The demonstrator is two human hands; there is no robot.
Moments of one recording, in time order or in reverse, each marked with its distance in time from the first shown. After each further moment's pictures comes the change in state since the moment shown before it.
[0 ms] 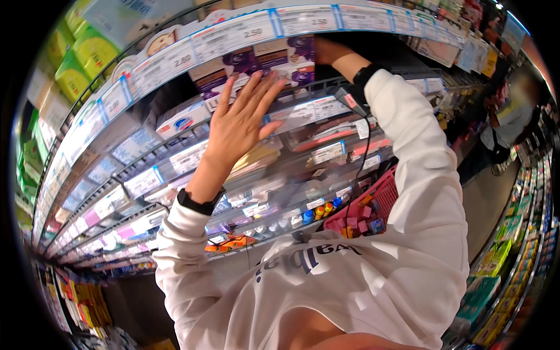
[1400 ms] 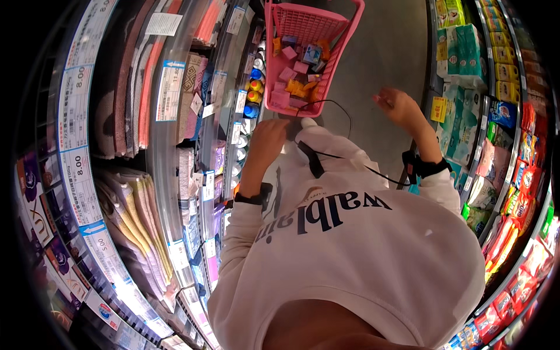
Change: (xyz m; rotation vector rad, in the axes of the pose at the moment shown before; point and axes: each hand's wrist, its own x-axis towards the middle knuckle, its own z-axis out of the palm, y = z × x) left_hand -0.191 0.284 0.155 -1.513 -0.722 0.515; right_hand -0.533 0.126 0.284 -0.811 1.111 1.253
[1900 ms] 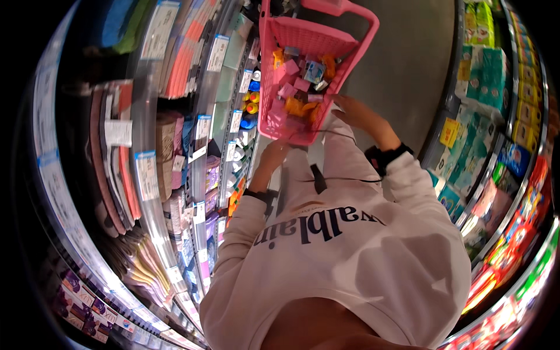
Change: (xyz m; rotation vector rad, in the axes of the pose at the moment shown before) left_hand 0.084 -0.060 0.118 -0.257 -0.304 -0.765; right_hand 0.188 0.074 0.083 0.255 -0.301 -0.288
